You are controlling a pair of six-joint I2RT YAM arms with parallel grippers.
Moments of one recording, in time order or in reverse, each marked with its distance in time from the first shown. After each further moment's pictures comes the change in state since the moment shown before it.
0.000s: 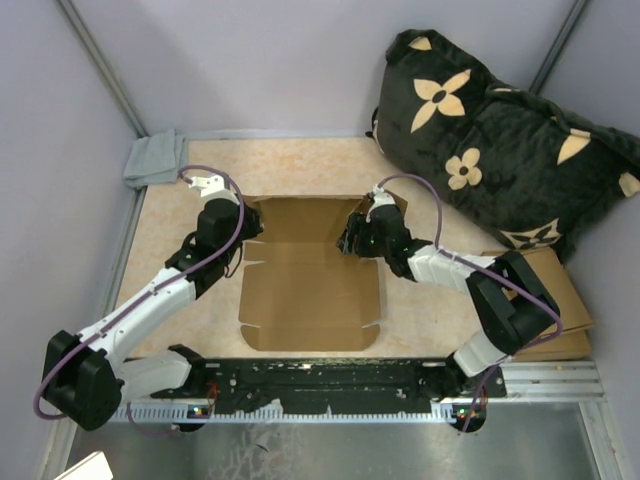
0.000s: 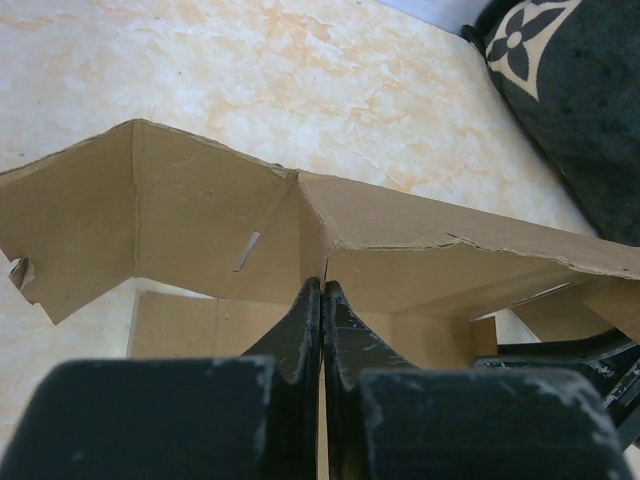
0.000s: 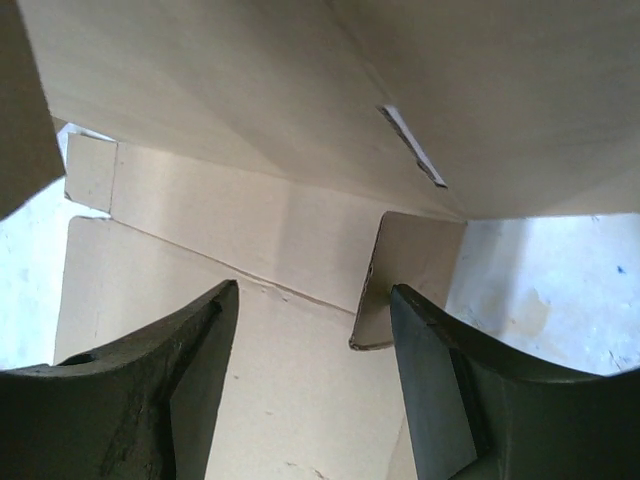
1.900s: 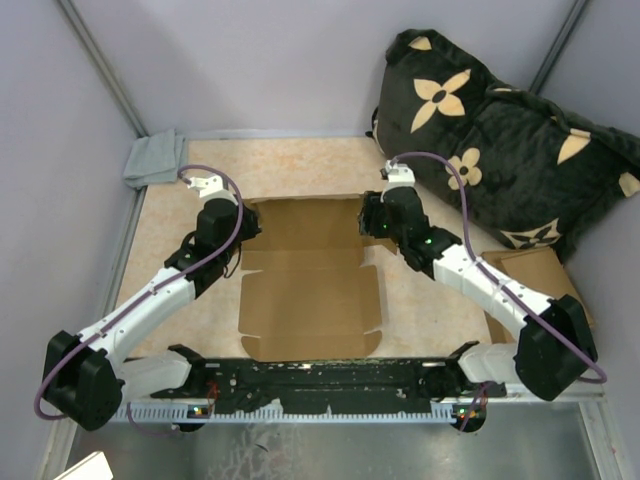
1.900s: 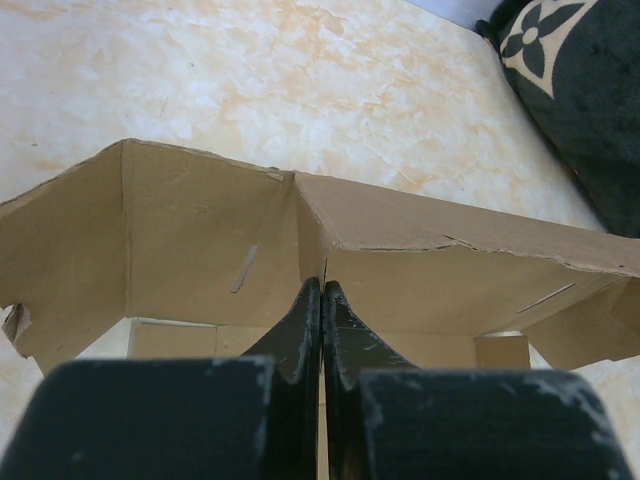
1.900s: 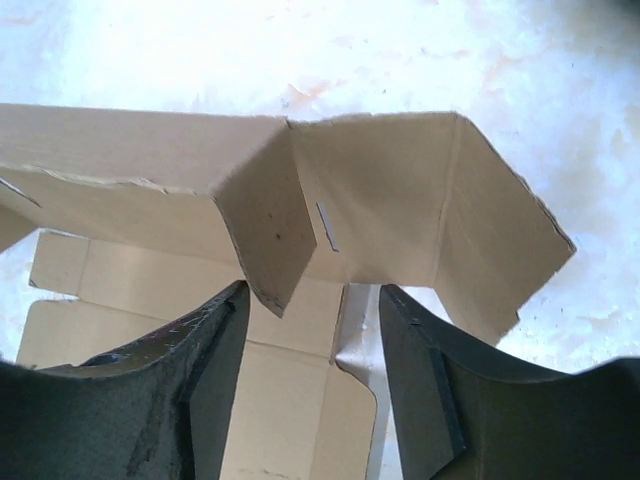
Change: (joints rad) left arm 0.008 0.000 0.000 -0.019 -0.006 -0.007; right arm 0.026 -0.274 0.158 -0.331 0.272 -0.195
